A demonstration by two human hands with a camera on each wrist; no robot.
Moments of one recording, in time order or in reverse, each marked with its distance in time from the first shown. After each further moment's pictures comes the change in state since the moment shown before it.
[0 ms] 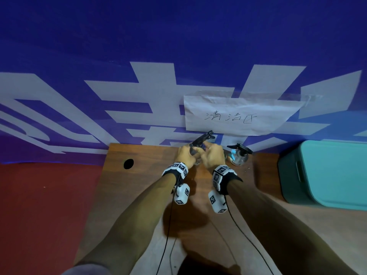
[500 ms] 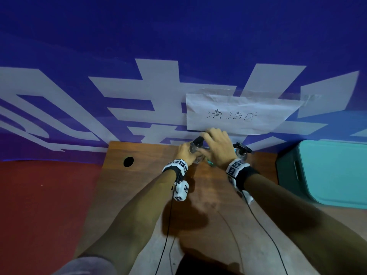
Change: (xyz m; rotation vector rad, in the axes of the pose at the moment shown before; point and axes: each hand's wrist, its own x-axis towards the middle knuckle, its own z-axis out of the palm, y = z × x) left_hand 0.001 0.000 0.001 -0.087 -0.003 -0.034; right_hand -0.002 -0.008 -0.052 -0.640 0.178 -0.783
